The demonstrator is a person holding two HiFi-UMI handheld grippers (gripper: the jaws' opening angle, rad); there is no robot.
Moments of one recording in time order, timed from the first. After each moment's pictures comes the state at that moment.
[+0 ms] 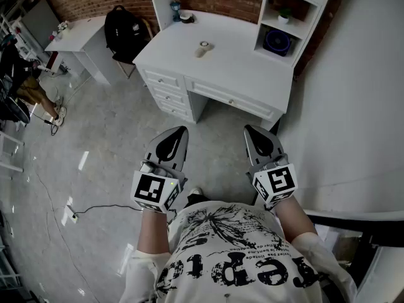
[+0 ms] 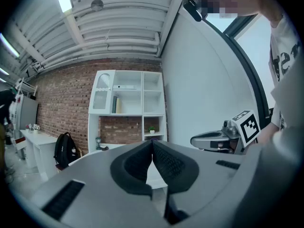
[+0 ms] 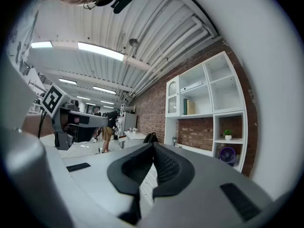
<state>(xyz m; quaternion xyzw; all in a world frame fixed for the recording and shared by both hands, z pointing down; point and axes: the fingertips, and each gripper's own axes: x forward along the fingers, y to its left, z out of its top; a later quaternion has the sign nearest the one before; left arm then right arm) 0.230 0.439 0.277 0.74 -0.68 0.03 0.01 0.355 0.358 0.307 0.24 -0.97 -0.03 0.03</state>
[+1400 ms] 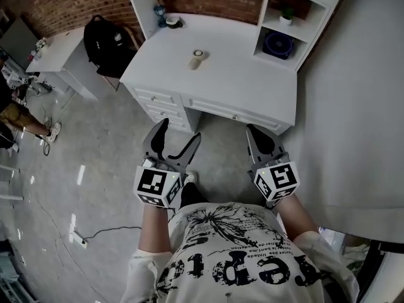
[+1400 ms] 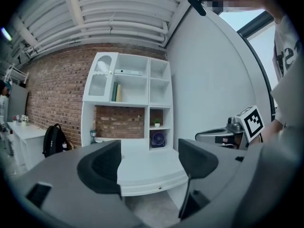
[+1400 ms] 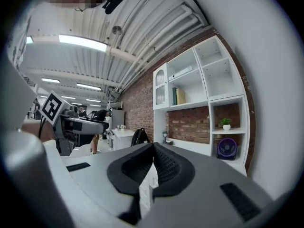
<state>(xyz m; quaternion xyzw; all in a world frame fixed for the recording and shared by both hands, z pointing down) 0.102 0.296 0.325 0.76 -0.64 0.04 0.05 0.249 0.233 0.344 0.31 -0.95 0.02 0.05</state>
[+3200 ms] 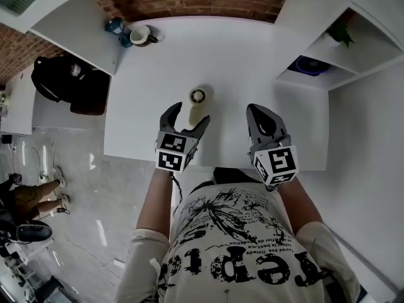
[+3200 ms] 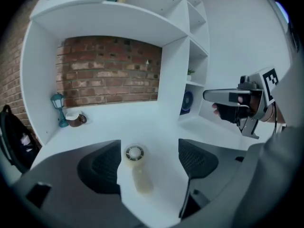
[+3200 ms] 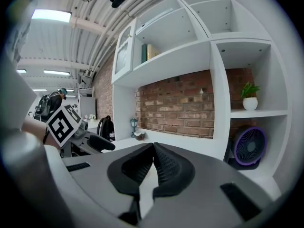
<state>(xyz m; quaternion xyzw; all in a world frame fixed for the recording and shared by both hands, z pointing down) -0.106 -0.228 0.540 0.80 -0.52 0.23 0.19 0.031 -0.244 0.463 0.41 -0.90 0.07 0.11</state>
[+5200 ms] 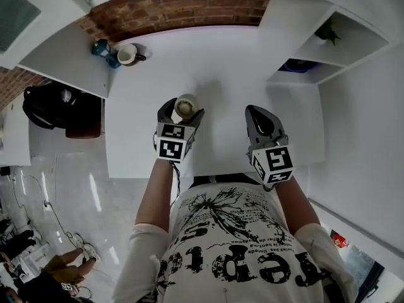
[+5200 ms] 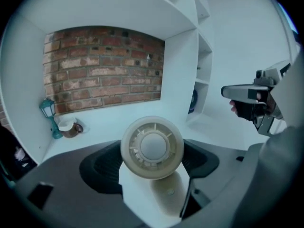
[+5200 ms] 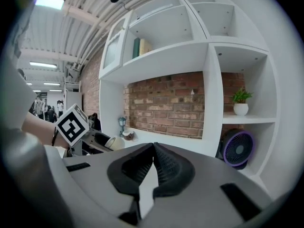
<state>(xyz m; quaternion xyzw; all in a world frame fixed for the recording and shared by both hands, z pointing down) -0.129 -0.299 0.545 0.82 -0.49 0.25 0.18 0.026 -0.270 0.455 0.48 -0.86 0.08 0.13</state>
